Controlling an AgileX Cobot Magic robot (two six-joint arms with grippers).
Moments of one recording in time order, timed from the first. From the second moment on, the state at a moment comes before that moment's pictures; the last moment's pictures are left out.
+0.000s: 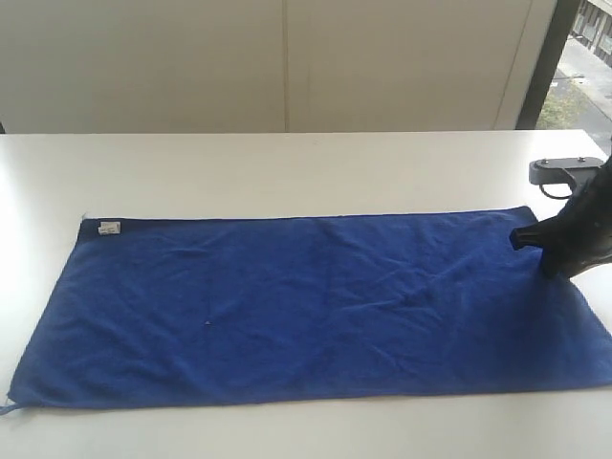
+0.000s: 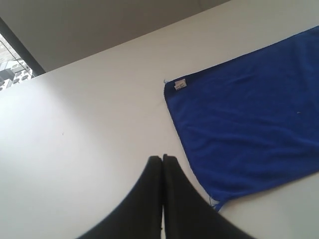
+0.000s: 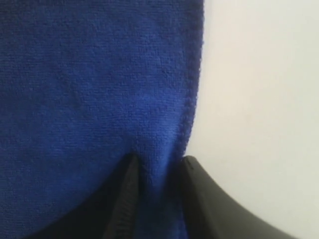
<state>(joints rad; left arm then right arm) -0.33 0.16 -0.52 0.23 0.85 0.06 -0.27 2.07 -1.33 0.05 0.68 -0.23</state>
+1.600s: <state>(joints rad) -0.33 0.16 -0.52 0.23 0.86 0.05 0.22 1.97 -1.56 0.09 0.80 -0.16</state>
